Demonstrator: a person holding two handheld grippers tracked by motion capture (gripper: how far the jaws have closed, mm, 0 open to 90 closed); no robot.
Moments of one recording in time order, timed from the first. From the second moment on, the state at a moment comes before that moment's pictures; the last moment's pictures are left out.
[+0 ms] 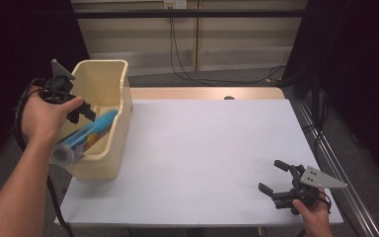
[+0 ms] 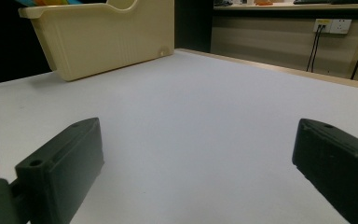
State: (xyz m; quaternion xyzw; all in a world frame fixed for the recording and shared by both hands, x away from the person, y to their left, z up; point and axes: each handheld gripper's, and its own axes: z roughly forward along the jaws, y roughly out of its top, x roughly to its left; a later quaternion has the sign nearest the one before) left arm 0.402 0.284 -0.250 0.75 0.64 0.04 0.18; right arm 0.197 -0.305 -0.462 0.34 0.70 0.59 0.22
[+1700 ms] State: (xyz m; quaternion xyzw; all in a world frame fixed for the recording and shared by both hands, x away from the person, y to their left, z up) left arm 0.386 0.149 -0.291 0.85 0.48 -0.04 0.24; right arm 0.197 -0.305 -0.461 0.33 0.70 0.59 0.22
